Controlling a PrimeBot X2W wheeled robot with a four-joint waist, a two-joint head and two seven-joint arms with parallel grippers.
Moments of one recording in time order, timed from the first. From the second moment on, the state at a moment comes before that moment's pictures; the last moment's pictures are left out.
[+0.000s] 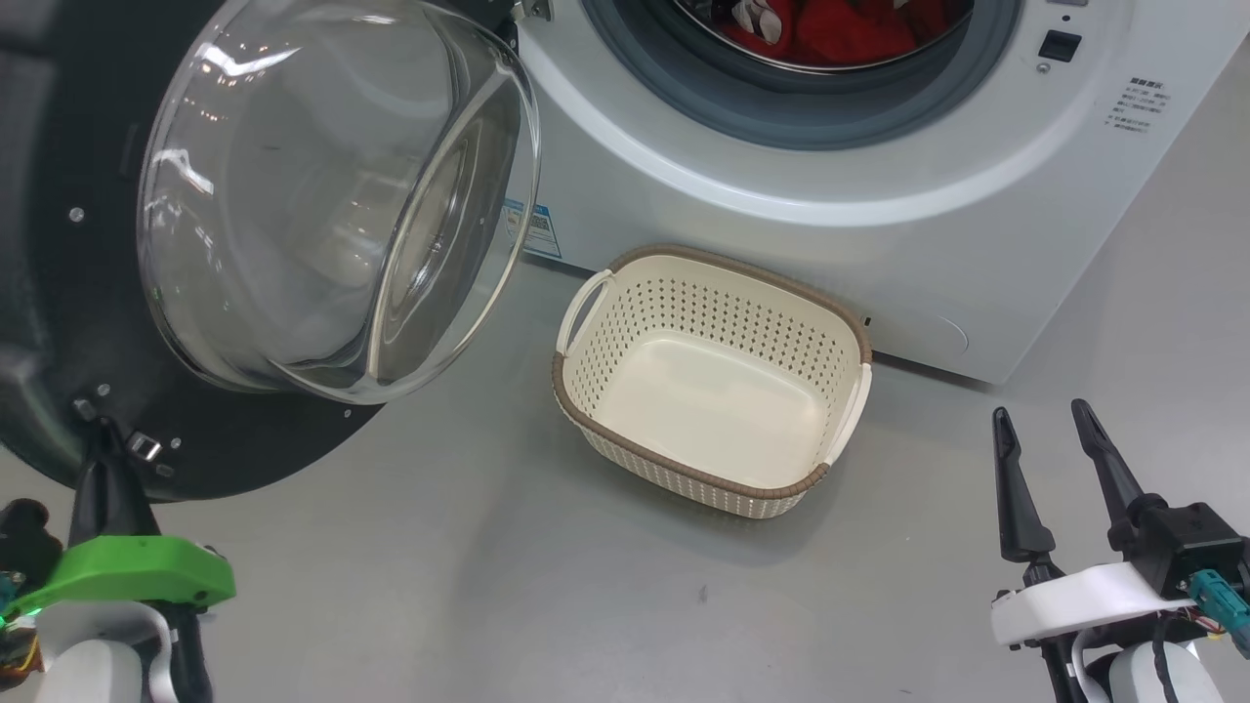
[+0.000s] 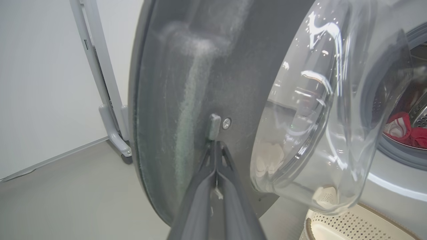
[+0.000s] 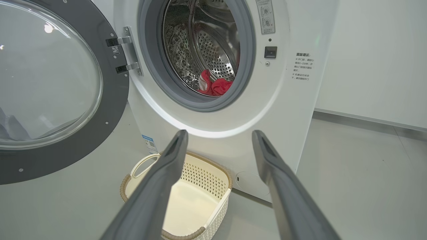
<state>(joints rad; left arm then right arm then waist) -0.18 0.10 0.08 0.34 -0.47 0.11 -0.25 0.03 -0.04 -0.03 0.10 0.14 0.10 -0.26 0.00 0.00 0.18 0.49</state>
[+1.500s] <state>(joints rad) -0.11 0.04 0.13 0.25 -0.34 0.05 -0.25 0.01 -0.04 0.02 0.13 0.17 0.11 -0.26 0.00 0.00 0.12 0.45</state>
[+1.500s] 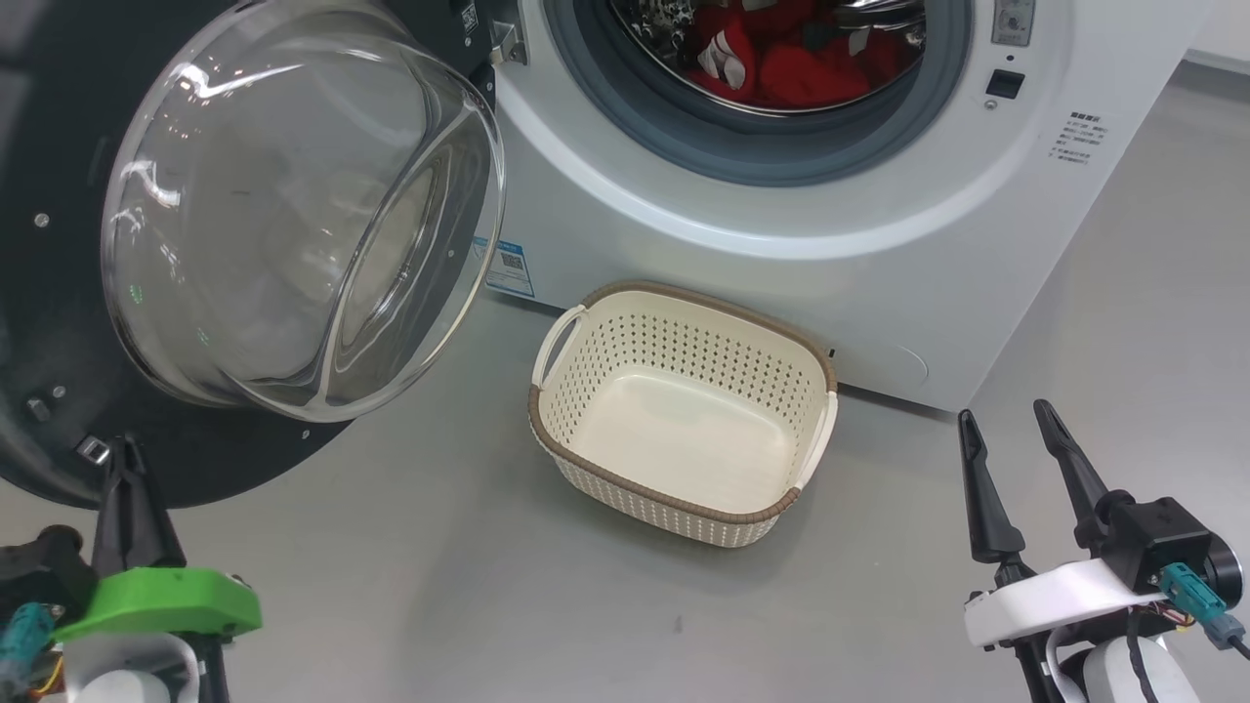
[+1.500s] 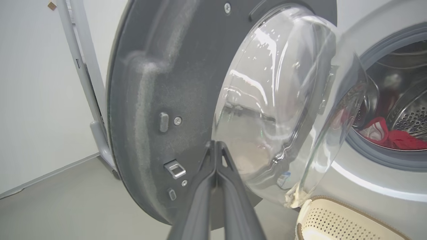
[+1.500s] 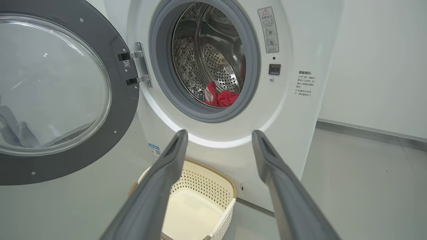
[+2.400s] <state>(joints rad) 0.00 0.04 -0.10 0.14 -0.31 -0.03 -0.25 0.01 -0.04 0.09 0.11 0.20 0.09 -0.26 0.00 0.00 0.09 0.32</state>
